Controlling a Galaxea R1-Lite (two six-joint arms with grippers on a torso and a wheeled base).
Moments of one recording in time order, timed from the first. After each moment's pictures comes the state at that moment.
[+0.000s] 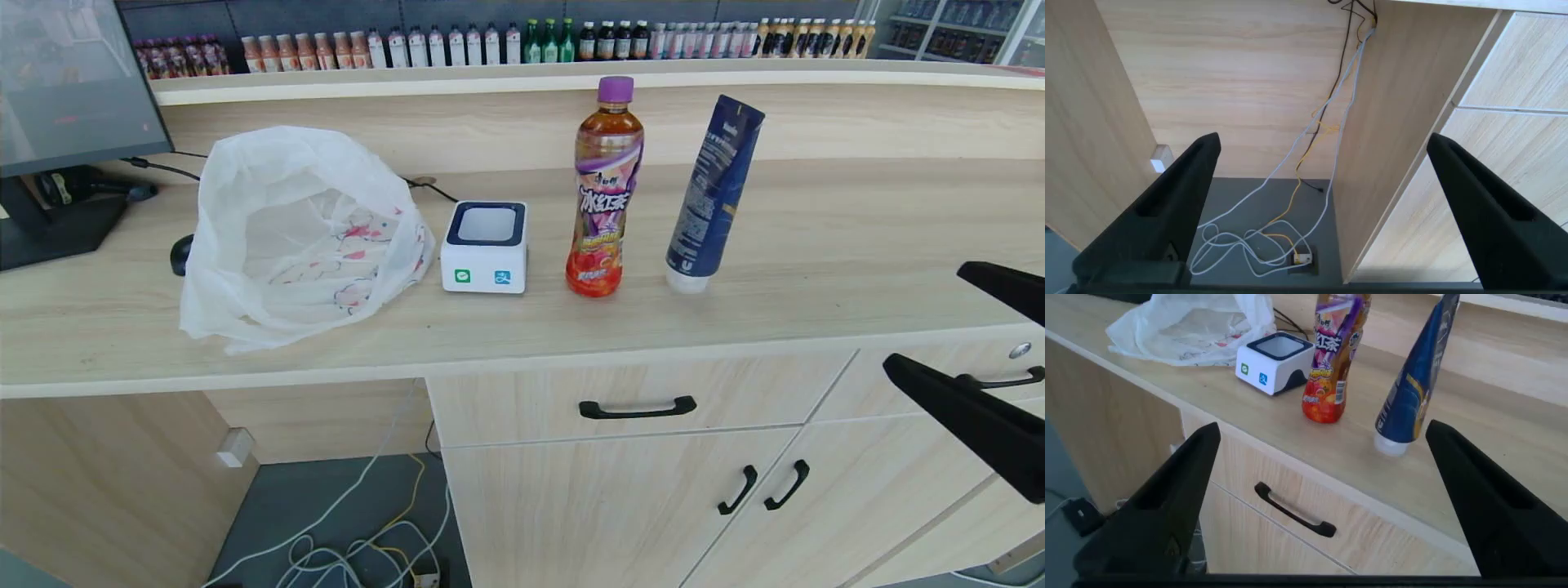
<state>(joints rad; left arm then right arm) 0.00 0.00 0.00 0.00 0.00 -0.02 0.56 0.97 -0.42 -0.73 0.06 -0.22</state>
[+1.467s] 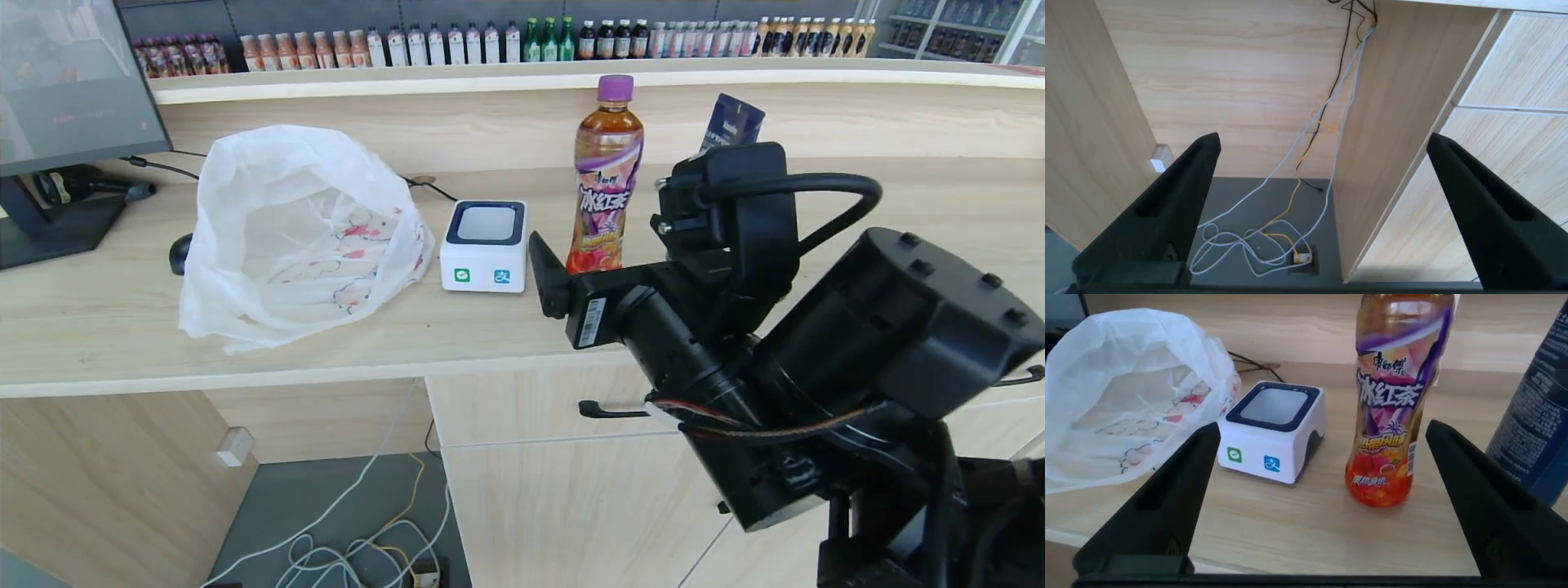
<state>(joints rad) 0.00 0.00 0.00 0.00 0.00 -0.02 0.96 1.80 -0.88 -1.26 -0.64 -0.23</state>
